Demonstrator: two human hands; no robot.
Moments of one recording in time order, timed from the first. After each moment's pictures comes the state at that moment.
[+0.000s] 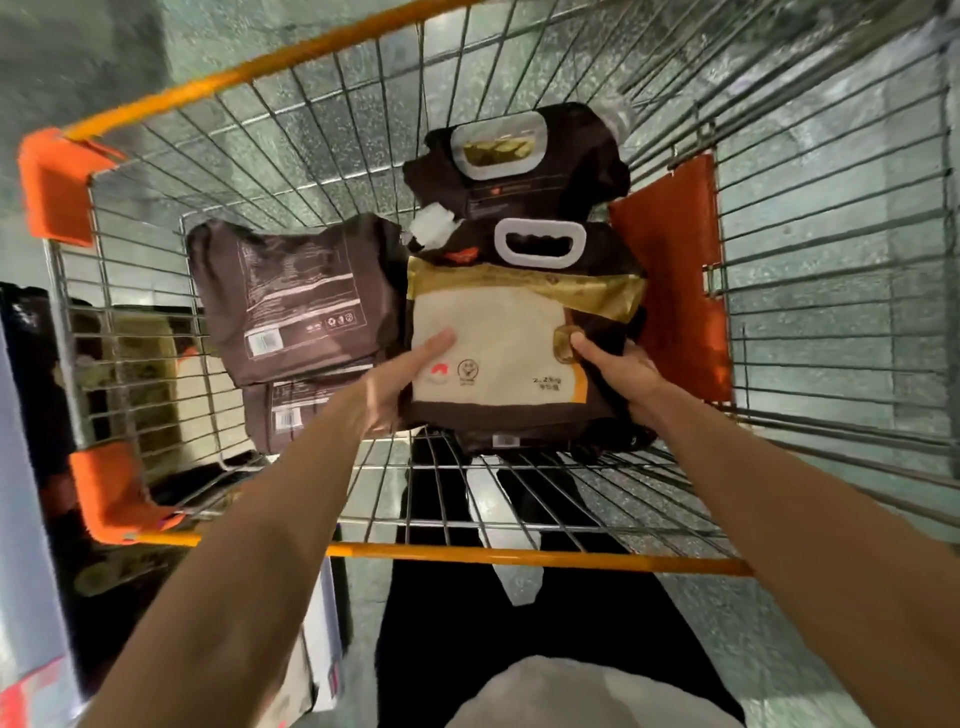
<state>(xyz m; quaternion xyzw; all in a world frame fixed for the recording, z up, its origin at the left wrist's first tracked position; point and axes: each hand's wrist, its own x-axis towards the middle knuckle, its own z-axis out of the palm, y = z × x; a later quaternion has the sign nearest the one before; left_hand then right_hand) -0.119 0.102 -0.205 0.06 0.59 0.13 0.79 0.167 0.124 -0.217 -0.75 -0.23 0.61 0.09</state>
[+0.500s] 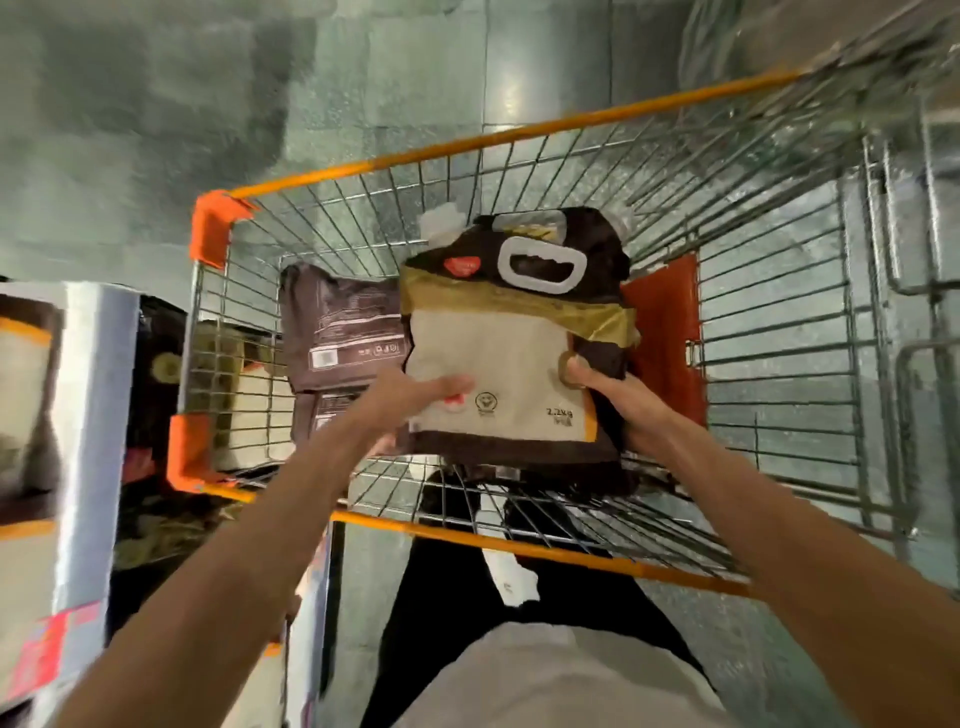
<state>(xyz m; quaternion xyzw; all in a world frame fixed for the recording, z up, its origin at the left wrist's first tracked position) -0.101 0.095 -0.080 0.21 0.71 0.17 0.65 0.166 0.143 -0.136 -0.60 -0.22 0.76 0.13</state>
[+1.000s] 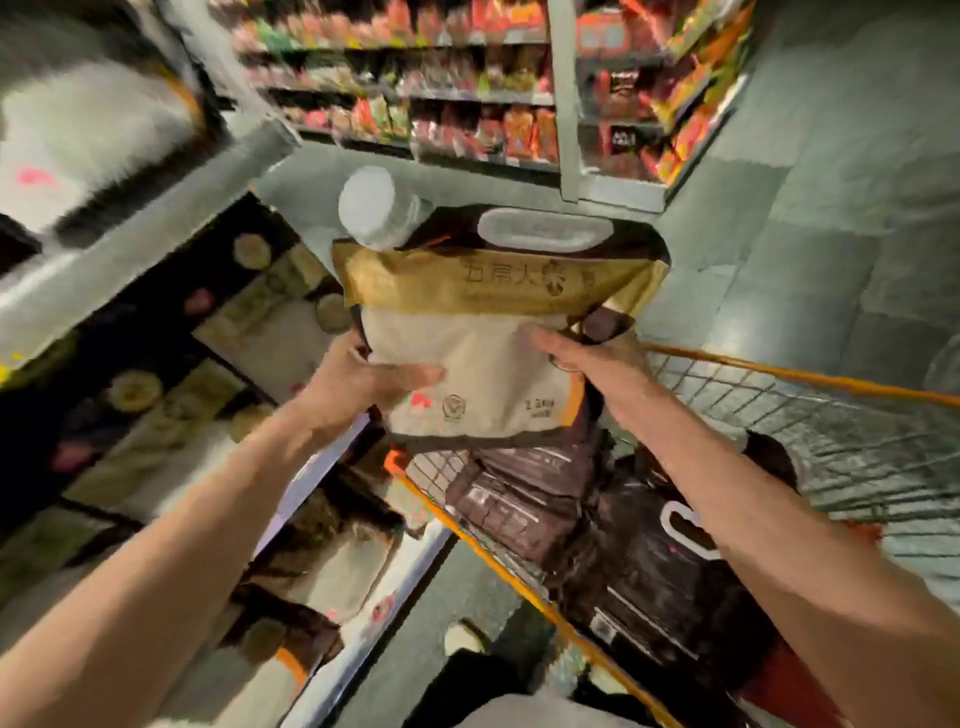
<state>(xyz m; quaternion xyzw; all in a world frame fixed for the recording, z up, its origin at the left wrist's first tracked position) -0.201 -0.014 0.142 0.28 0.76 0.49 0.32 -0.027 0.180 0.079 -0.31 -0.56 0.73 0.22</state>
